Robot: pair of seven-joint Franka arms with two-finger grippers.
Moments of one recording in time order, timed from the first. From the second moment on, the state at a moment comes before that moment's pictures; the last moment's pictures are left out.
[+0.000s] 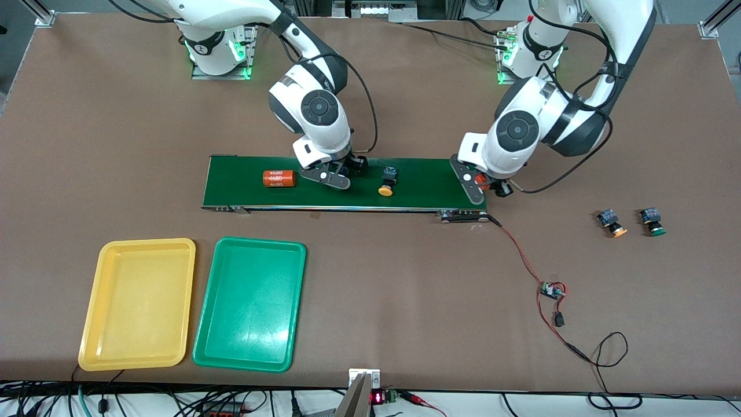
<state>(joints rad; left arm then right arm) 0.06 0.30 -0.54 -2.03 0.22 2.10 0.59 0.40 0.53 0.39 -1.83 -0.14 2.26 1.15</state>
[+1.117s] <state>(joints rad) 0.01 0.37 -0.52 -2.01 0.22 2.22 0.66 0.36 0.42 0.20 -1.63 -0.14 1.98 0.74</state>
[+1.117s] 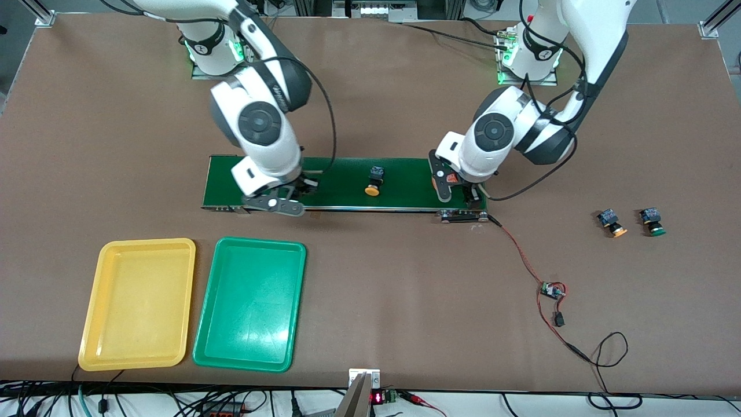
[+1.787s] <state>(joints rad) 0.04 0.30 -0.20 -1.98 0.20 2.18 0.46 0.23 0.49 0.05 -1.53 -0.14 2.02 0.30</state>
